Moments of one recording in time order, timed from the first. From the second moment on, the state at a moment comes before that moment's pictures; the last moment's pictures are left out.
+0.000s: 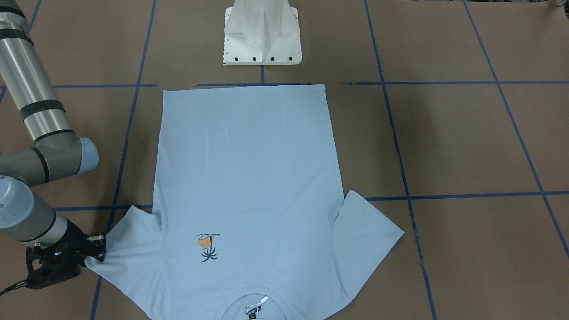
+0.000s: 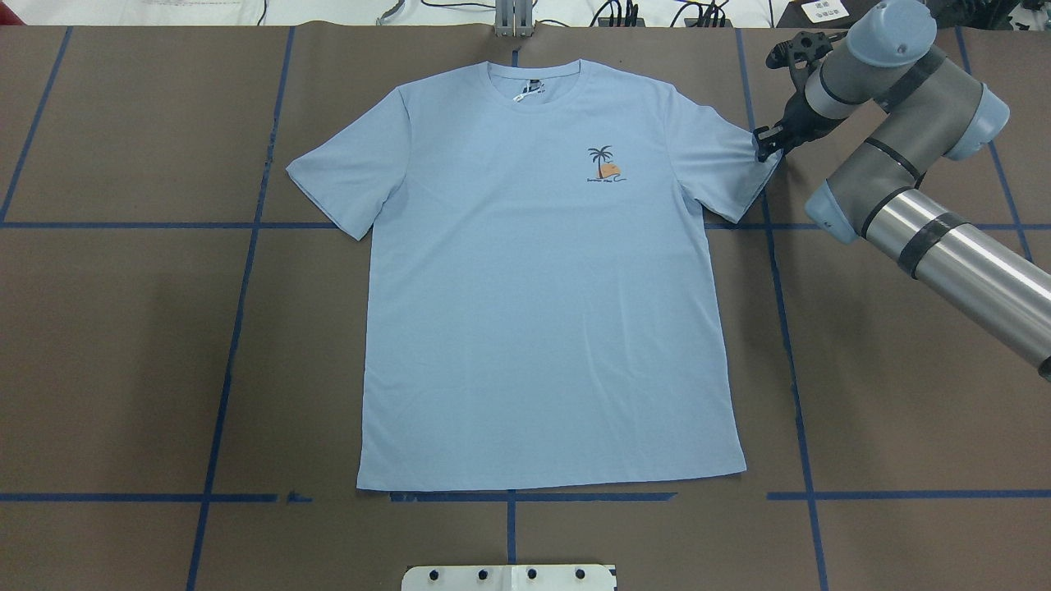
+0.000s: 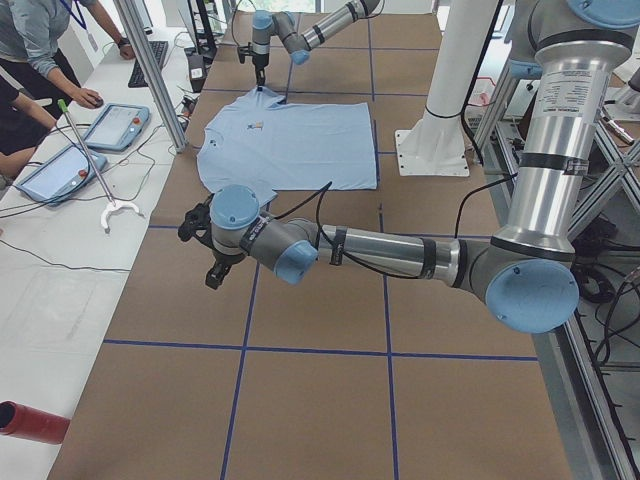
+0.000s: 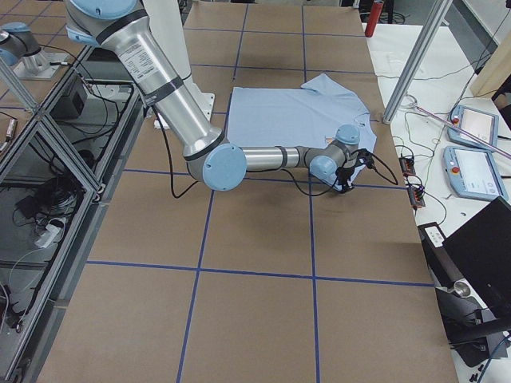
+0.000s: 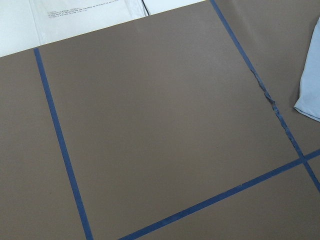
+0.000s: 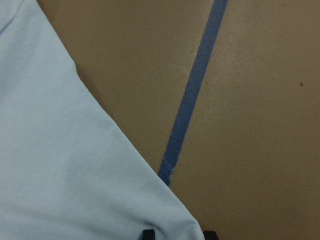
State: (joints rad) left arm -1.49 -1.71 -1.54 -2.06 -2.45 -0.12; right arm 1.01 -0.93 0.94 -0.93 2.08 0.52
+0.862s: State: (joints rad) left arm -1.49 -1.71 -1.54 -2.06 -2.46 -0.12; right arm 1.01 -0.93 0.95 -0.93 2.10 0.52
